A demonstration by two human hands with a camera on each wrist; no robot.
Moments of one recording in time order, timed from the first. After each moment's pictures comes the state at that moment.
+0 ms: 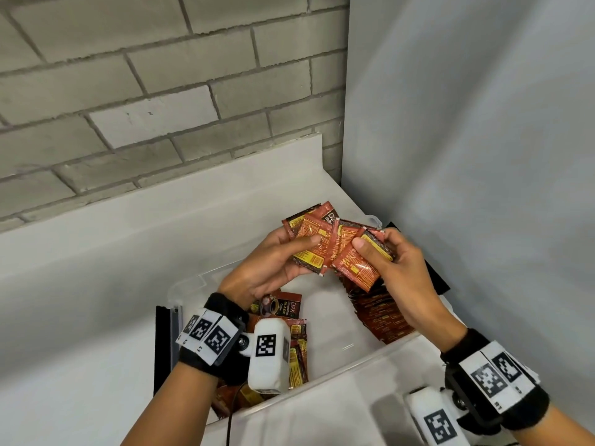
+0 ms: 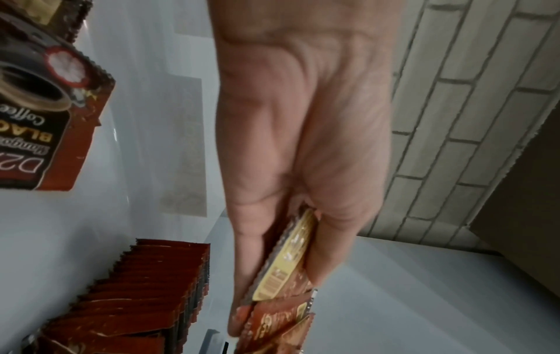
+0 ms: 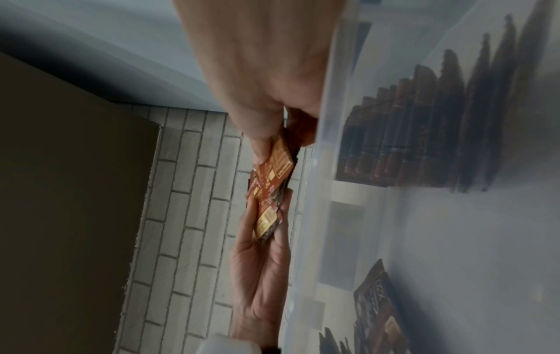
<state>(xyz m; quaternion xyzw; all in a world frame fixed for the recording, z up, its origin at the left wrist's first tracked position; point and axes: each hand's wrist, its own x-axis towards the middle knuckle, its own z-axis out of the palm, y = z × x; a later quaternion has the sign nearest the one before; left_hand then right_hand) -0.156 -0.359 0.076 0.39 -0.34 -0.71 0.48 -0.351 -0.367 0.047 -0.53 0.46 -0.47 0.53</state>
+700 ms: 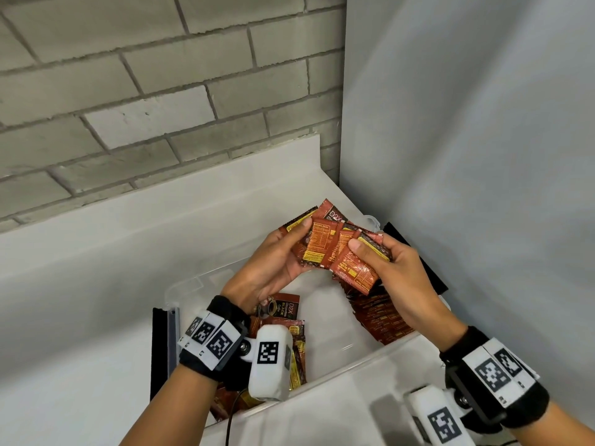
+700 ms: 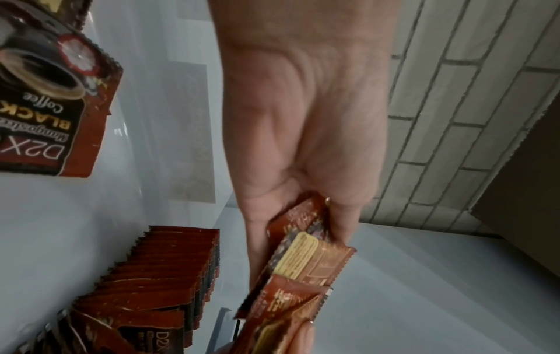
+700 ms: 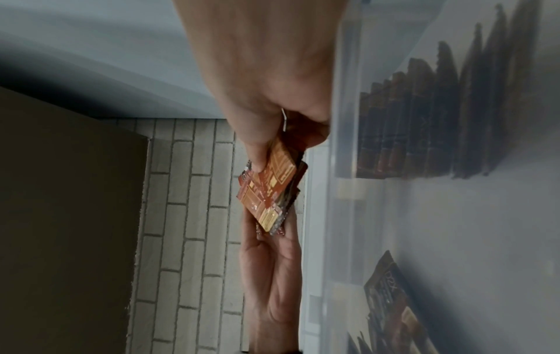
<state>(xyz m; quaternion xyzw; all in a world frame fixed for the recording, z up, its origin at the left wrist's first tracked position) -0.163 -0.363 0.071 0.40 -0.32 -0.69 0.51 -0.351 -0.367 0.050 -0.49 0.45 -0.45 0.59</state>
